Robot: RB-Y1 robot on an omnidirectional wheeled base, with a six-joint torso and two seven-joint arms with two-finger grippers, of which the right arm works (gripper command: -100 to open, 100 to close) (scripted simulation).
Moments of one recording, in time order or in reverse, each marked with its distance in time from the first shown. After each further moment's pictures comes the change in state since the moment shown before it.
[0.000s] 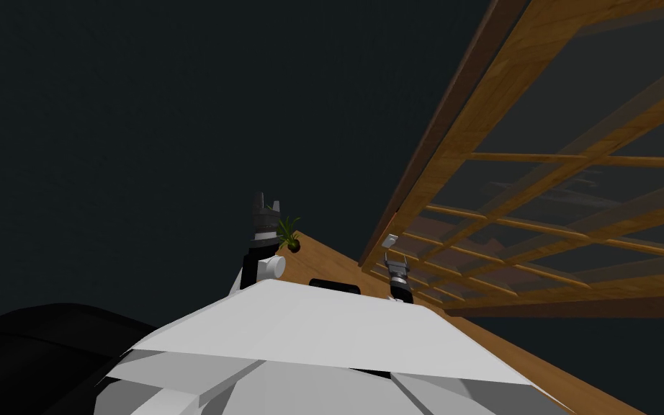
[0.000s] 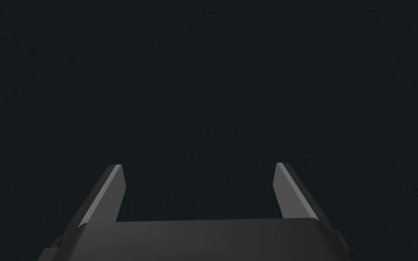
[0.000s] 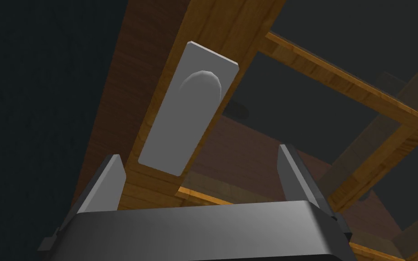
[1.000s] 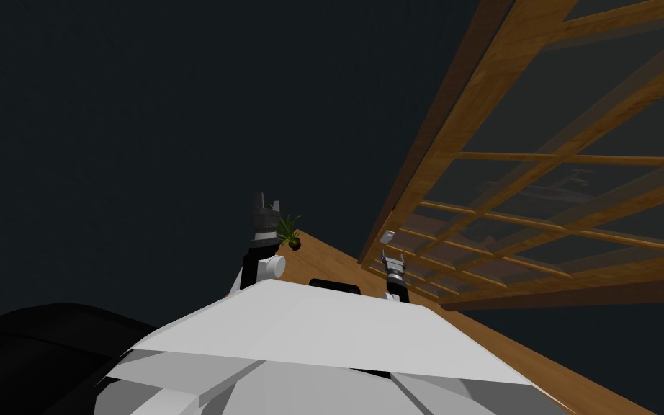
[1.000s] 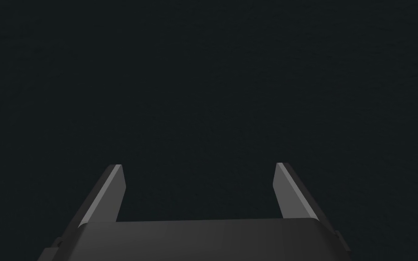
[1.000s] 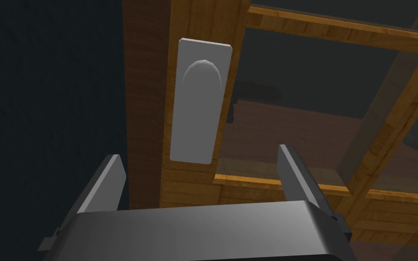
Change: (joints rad) arm -0.032 0.016 0.021 0.012 -0.042 0.018 -0.252
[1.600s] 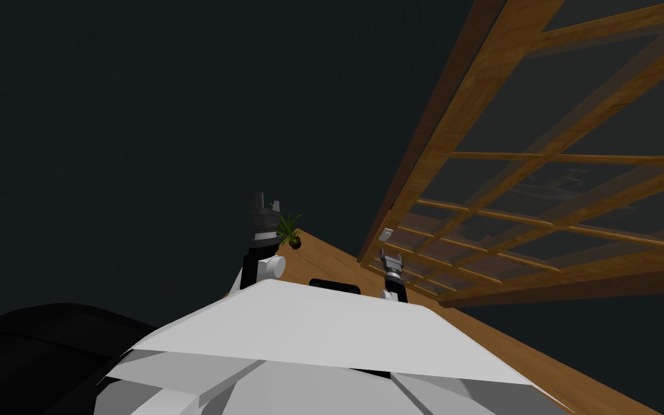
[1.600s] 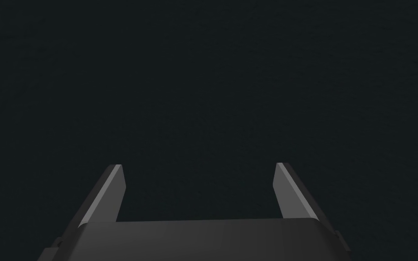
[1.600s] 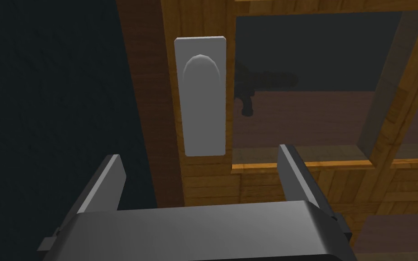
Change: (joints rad) arm -0.017 0.009 0.011 0.007 -0.022 0.009 -0.143
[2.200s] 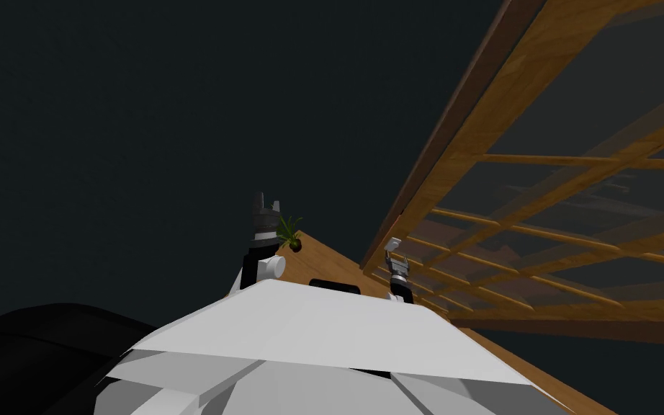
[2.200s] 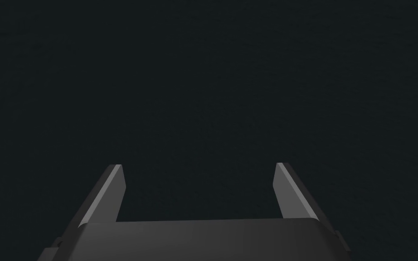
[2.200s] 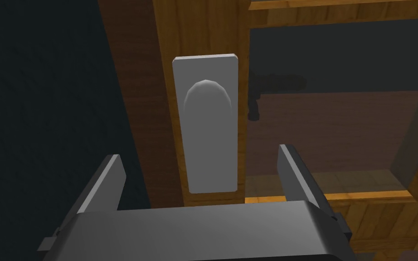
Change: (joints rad) arm 0.002 -0.042 -0.018 0.037 -0.020 -0.022 -0.058
